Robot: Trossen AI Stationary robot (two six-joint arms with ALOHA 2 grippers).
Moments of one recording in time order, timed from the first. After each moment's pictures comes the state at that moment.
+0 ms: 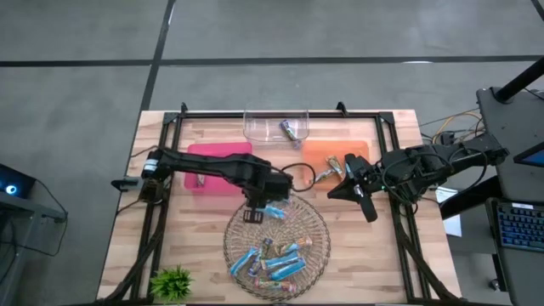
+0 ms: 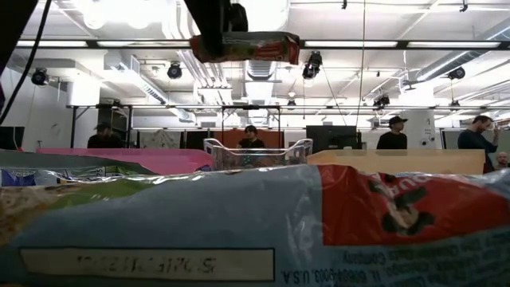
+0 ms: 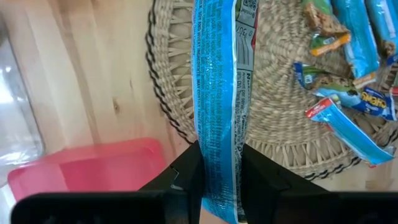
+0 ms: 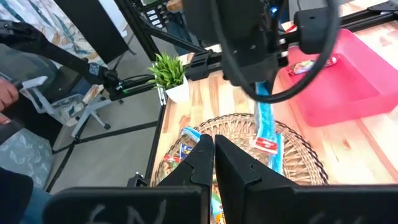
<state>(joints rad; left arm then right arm) -0.14 1.96 2.04 -1.46 -0.05 -0.02 0.30 0.99 1.09 -0.47 0.05 0.47</state>
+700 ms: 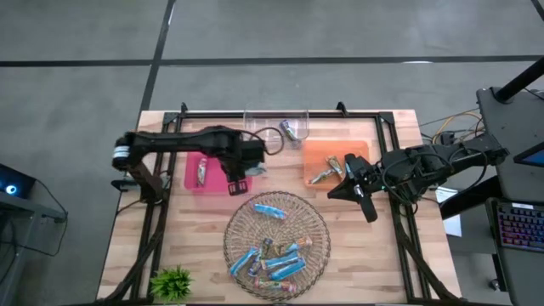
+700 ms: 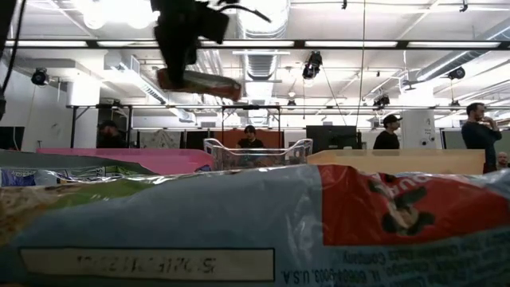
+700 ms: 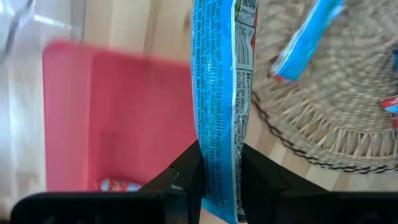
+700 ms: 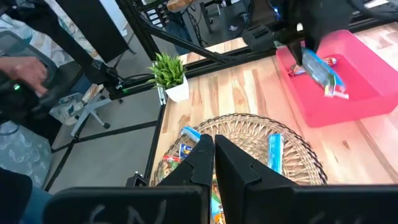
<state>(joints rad) 0.09 1.66 1.60 -1.37 -0.05 -0.16 0.30 0.99 1.09 -0.47 0.05 0.47</state>
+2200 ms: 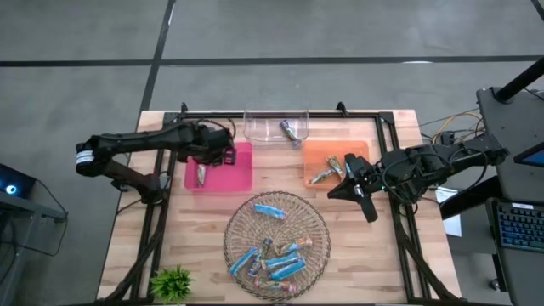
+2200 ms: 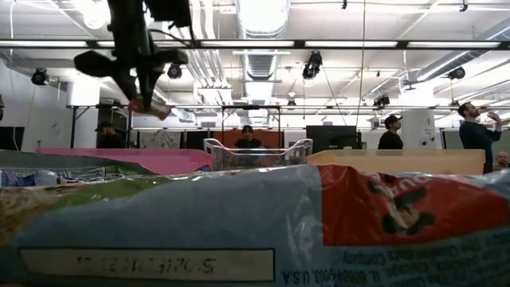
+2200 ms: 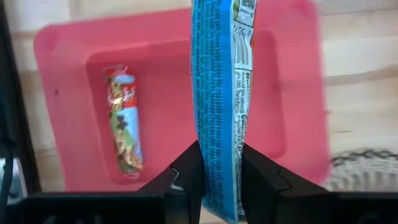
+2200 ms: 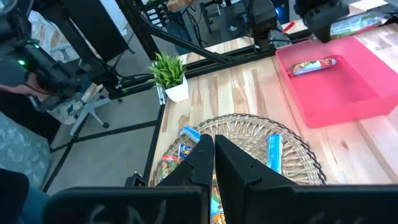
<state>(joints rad) 0.25 1.31 1.15 -1.17 -0.21 -1.22 0.30 0.99 1.09 -0.47 0.06 0.46</state>
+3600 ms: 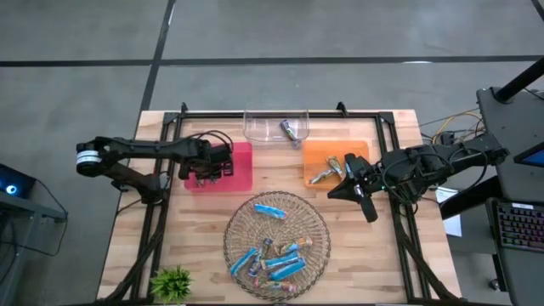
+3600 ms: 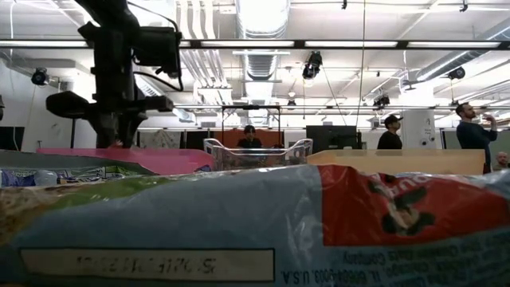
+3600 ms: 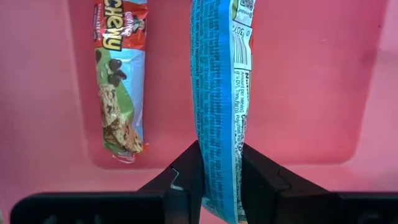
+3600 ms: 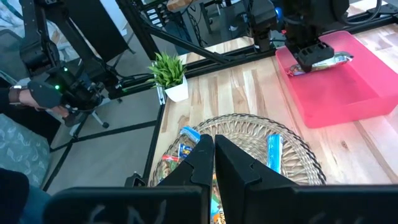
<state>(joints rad) 0.25 1.31 0.83 -0.92 -0.09 -1.37 0.30 0.99 1.09 -0.47 0.06 0.46</state>
